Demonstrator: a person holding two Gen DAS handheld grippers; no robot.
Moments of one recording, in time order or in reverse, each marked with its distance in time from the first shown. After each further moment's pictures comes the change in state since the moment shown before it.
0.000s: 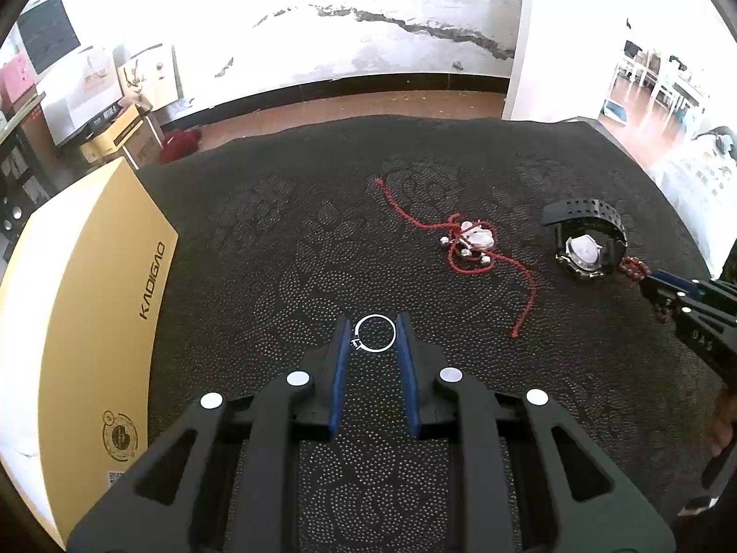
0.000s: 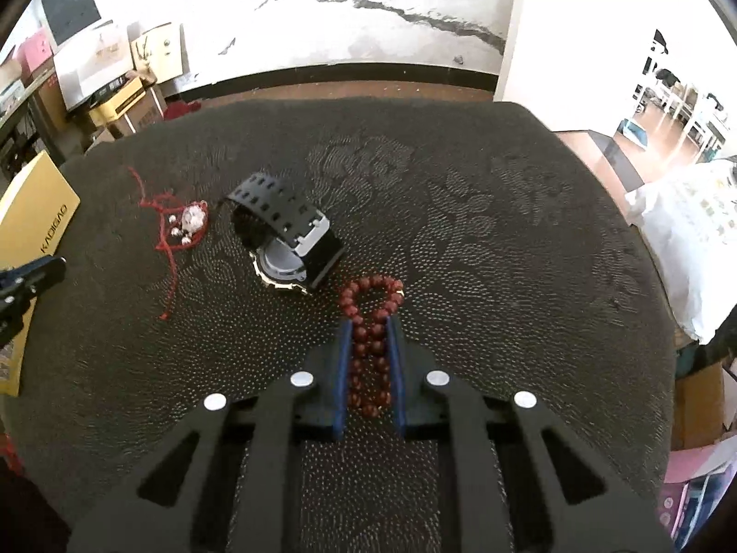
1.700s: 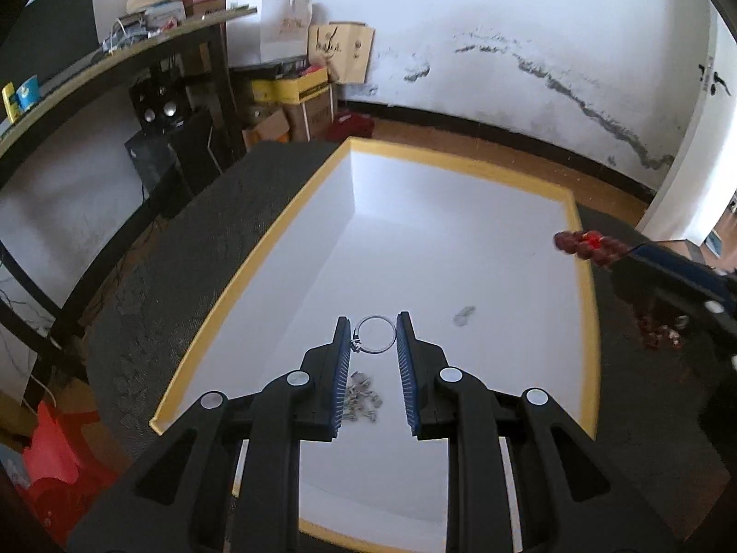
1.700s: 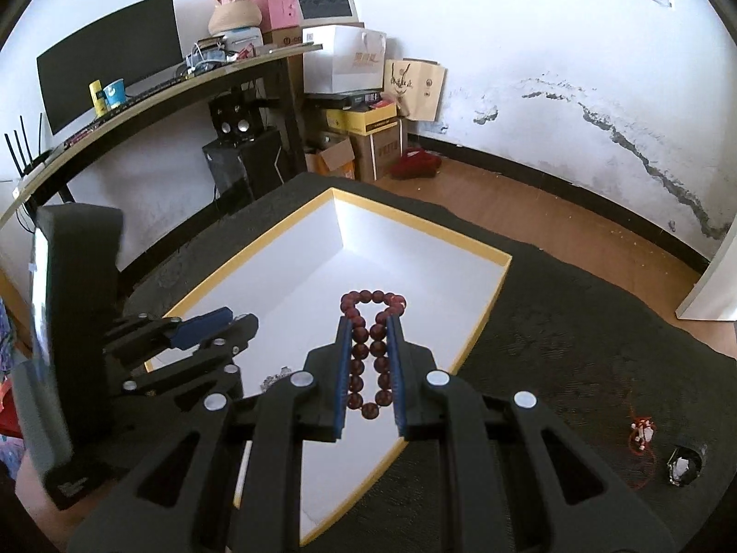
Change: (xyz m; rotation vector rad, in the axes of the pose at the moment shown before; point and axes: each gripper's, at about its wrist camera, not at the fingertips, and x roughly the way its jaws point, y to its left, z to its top) left arm -0.095 0.302 -0.058 -0.393 -0.063 0.250; right arm -0.119 0.433 0.060 -0.446 -0.189 0.439
